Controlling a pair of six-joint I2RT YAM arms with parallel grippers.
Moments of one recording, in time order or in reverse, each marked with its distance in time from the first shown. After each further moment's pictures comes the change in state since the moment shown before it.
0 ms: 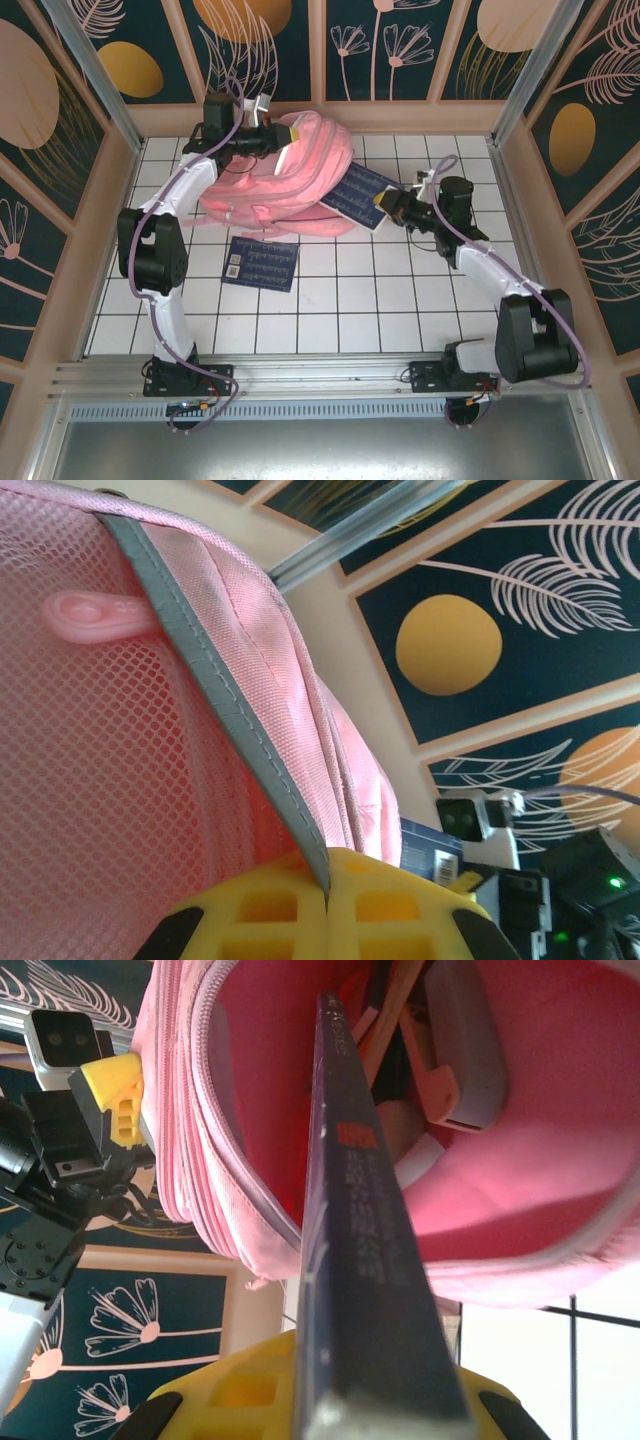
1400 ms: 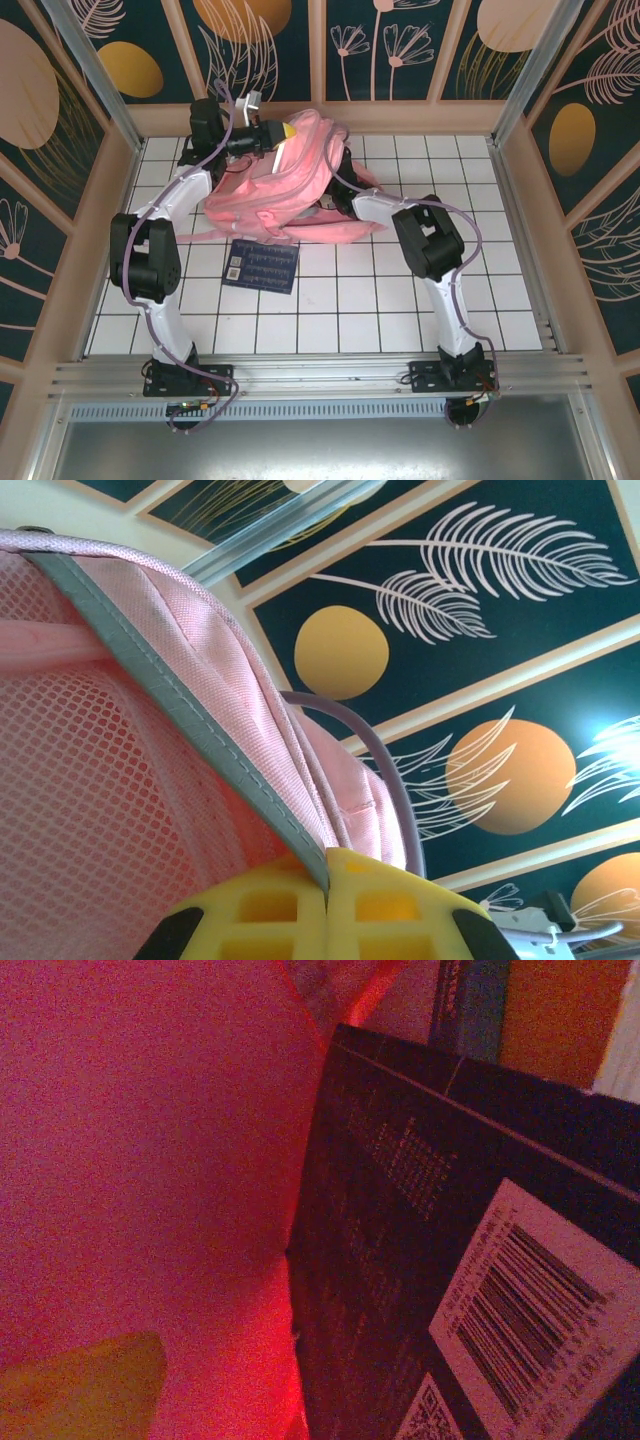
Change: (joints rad) left arm 0.030 -0.077 -0.179 0.438 0.135 -0.321; right arm 0.398 0.887 0.805 0.145 0.414 0.244
